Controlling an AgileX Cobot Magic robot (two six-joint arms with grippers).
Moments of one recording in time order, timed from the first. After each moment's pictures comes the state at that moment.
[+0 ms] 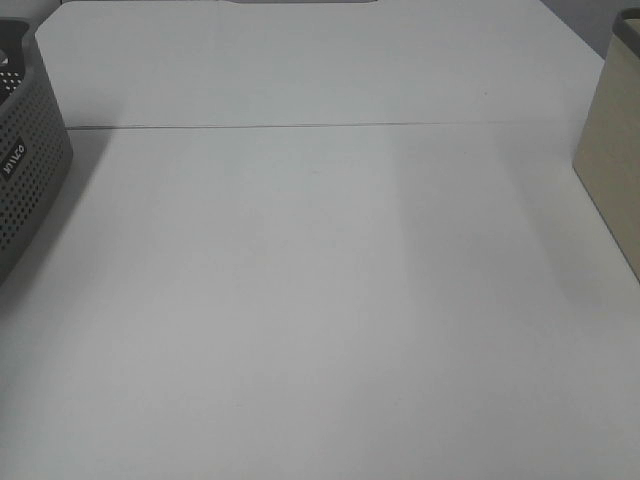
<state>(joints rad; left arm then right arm) 0.26 1.85 -1.51 0.28 1.01 0.90 0.14 0.01 -0.50 -0.03 1.06 -0.05</state>
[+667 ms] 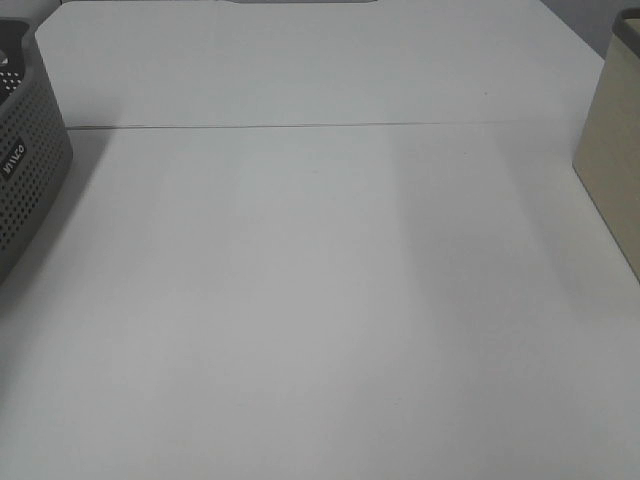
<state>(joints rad) 0.27 2.14 -1.68 0.23 1.02 0.90 0.14 0.01 -0.50 -0.03 1.06 -0.05</state>
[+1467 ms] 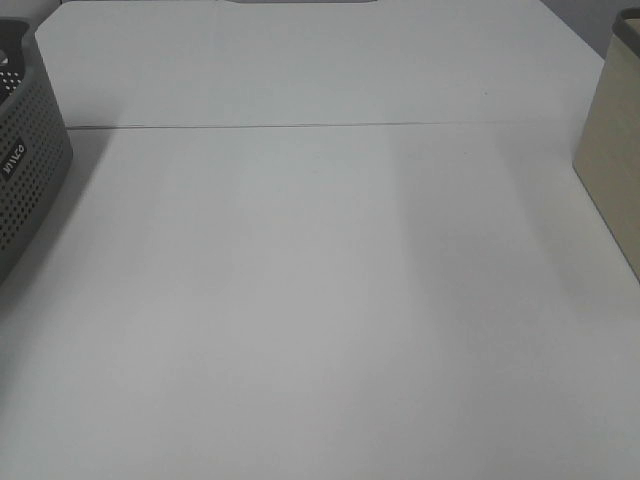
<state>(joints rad) 0.27 2.12 -1.69 0.29 1.04 0.84 0.14 0.01 -0.50 -0.03 1.06 -0.05</state>
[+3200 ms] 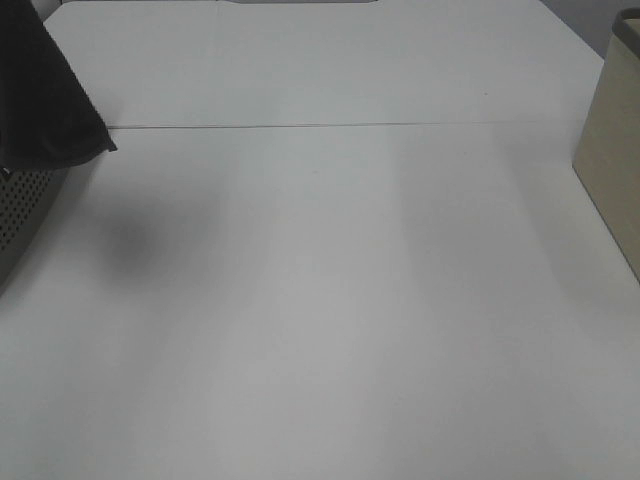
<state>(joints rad) -0.35 1.46 -1.86 0.11 1.16 0.63 0.14 0.17 -0.52 0.04 0.84 -0.06</state>
